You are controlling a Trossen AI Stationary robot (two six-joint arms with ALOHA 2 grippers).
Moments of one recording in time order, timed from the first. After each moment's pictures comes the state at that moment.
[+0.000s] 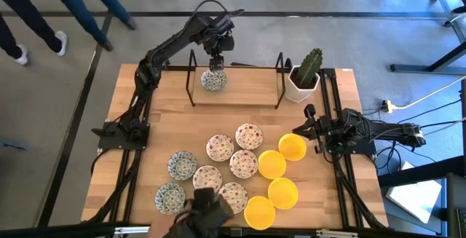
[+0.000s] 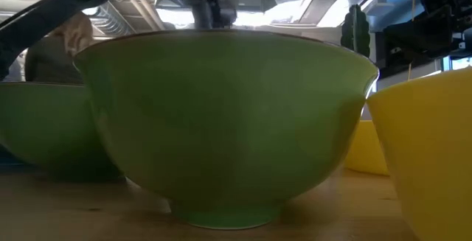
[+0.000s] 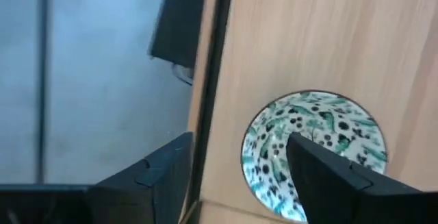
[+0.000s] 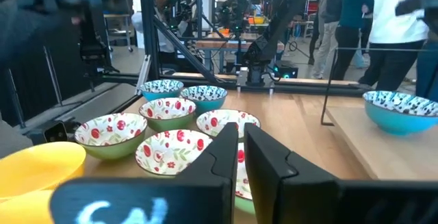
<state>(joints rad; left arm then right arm) 0.68 2.17 2.36 -1.41 -0.07 0.54 -0.06 0.05 0.01 0.07 -0.18 -0.02</state>
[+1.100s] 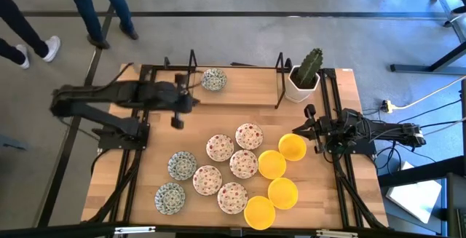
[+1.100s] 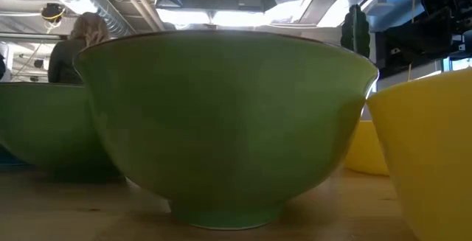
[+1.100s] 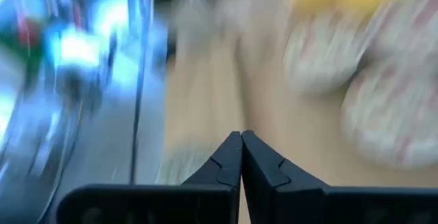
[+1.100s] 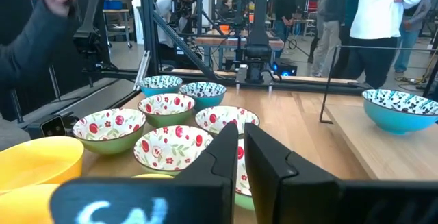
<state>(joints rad) 0.01 0.99 1.07 -0.63 -0.28 0.49 -0.06 0.05 0.01 0.06 -0.18 -0.03</state>
